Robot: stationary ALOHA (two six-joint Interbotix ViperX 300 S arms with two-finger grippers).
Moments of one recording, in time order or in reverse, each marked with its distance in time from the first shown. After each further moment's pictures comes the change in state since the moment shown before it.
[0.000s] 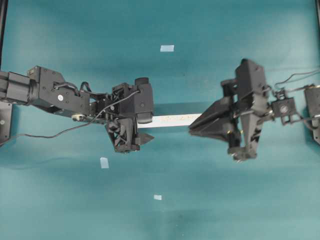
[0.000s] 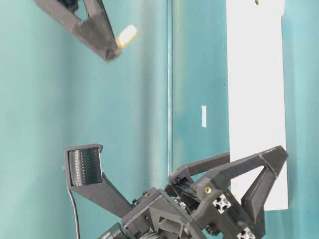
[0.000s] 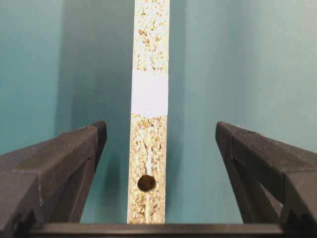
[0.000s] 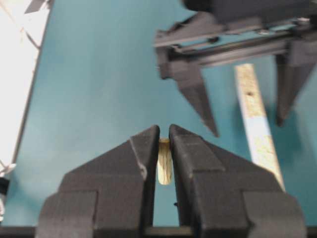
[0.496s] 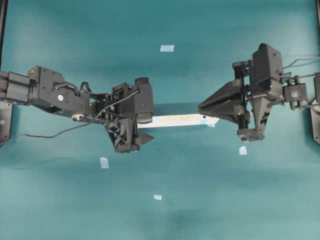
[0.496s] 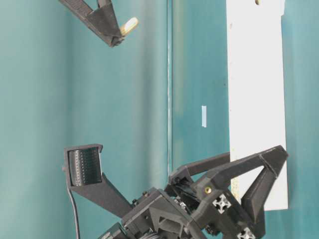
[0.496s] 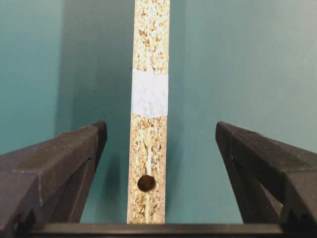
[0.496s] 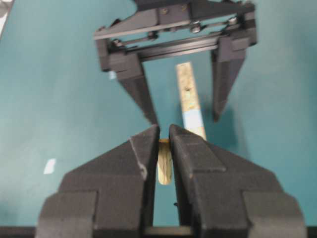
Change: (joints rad) left arm 0.000 0.000 0.000 0.000 0.000 0.002; right arm -0.137 -0.035 0.110 -0.110 -0.144 -0.035
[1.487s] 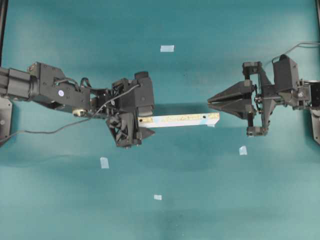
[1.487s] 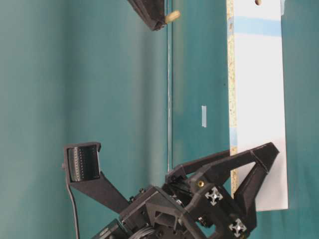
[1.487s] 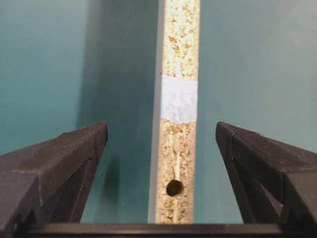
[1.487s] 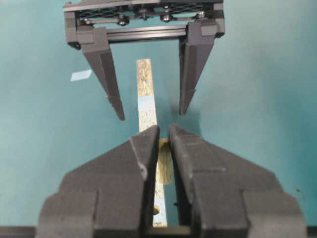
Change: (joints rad) left arm 0.032 0.000 -0.002 0.000 -0.002 0.000; right arm -0.092 0.252 0.230 0.118 -0.666 -0.291
